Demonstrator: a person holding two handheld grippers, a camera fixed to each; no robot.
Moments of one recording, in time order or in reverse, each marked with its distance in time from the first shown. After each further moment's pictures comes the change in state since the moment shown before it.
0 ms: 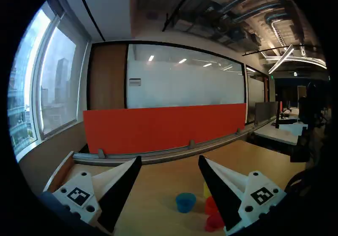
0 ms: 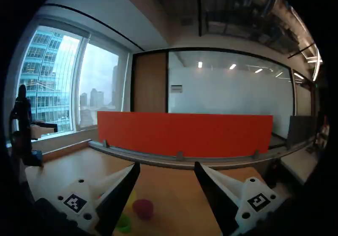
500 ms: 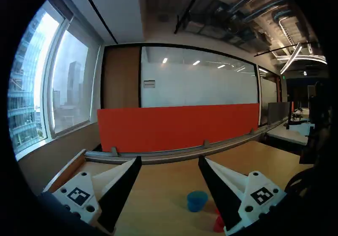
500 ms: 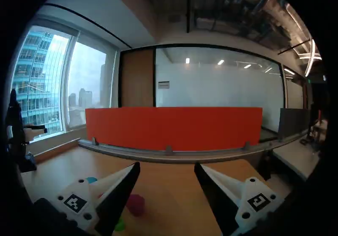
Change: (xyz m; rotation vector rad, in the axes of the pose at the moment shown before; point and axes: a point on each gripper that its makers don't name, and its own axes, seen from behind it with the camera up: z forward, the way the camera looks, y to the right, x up) left arm -0.018 -0.022 -0.008 0.139 0.022 0.002; right arm -0.021 0.024 -0.001 -0.125 -0.024 0.028
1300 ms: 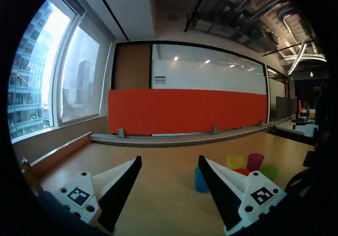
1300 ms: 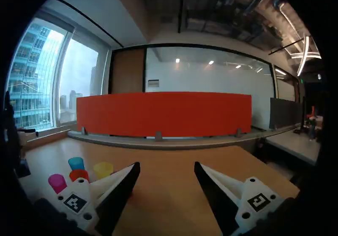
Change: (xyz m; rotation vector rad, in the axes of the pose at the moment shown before) left arm -0.116 -0.006 -0.019 0.089 0.012 -0.028; right arm -0.105 0.018 -0.007 -0.090 0.010 -0.006
